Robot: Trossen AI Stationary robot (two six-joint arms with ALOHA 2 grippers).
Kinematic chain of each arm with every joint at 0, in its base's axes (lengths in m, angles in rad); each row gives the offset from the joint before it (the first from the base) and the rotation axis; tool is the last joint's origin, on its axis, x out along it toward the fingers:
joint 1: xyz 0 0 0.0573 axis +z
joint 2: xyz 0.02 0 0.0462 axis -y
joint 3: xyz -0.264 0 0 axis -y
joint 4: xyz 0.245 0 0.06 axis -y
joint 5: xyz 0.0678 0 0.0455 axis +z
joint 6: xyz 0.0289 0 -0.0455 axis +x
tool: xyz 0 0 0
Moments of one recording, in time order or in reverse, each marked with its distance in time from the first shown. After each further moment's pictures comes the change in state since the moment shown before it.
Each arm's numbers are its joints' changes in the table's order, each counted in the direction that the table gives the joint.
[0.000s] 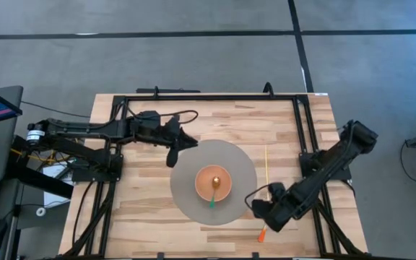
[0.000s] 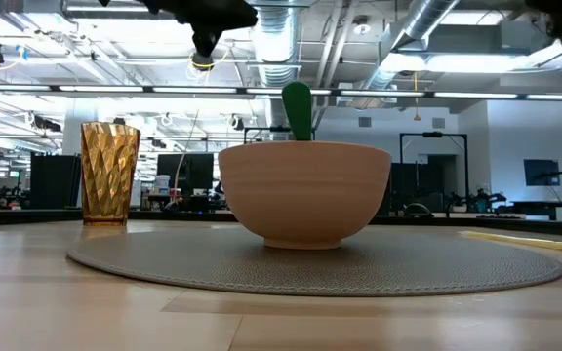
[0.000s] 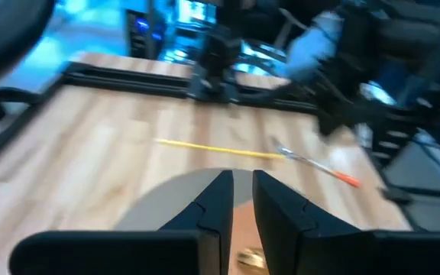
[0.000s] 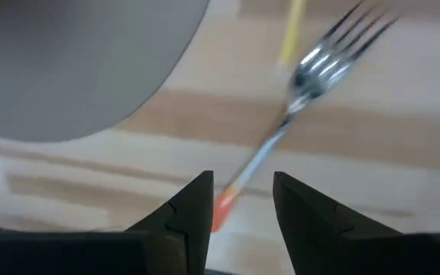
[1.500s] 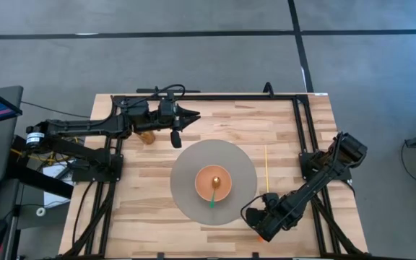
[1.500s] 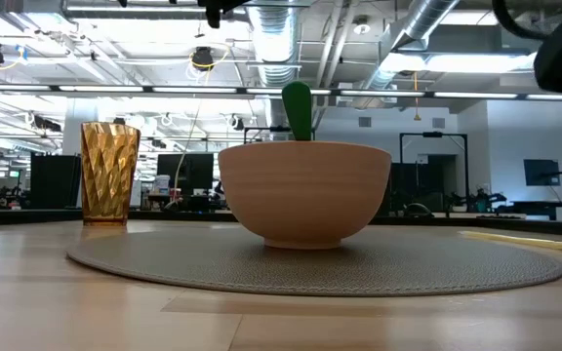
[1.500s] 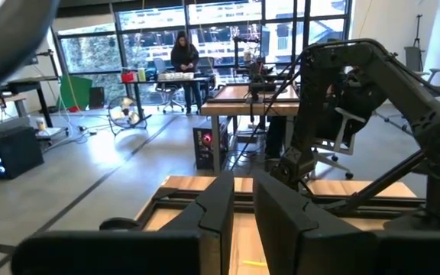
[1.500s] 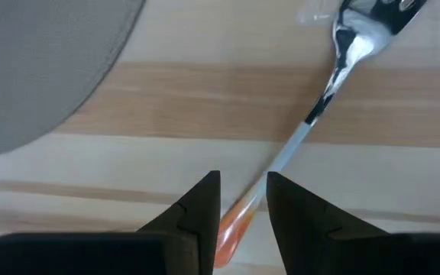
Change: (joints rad) left arm 0.106 0.000 0.000 0.375 0.080 0.157; right arm 0.030 -0.216 -0.018 0.177 0.047 0.093
